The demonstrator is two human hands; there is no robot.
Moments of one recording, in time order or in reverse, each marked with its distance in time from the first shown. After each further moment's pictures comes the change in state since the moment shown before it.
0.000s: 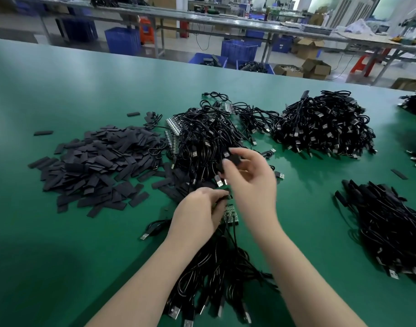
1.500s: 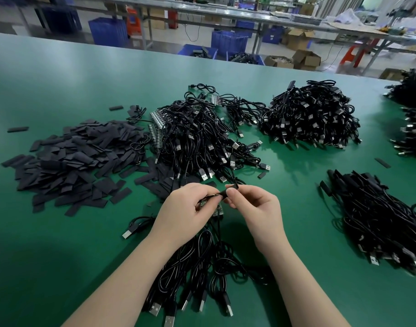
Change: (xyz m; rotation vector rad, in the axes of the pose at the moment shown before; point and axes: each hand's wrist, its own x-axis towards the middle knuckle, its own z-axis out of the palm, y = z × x) left_hand -0.001 -0.004 0.006 -0.183 0.035 0.178; right_hand -0.025 0.039 -0.061 0.079 -0.134 0.202
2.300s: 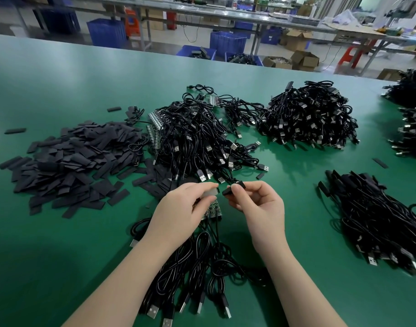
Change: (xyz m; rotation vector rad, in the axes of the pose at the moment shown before) left_hand 0.000 0.000 -0.006 0.107 -0.045 -0.057; right_hand 0.001 0.001 0.001 0.130 0.158 0.034
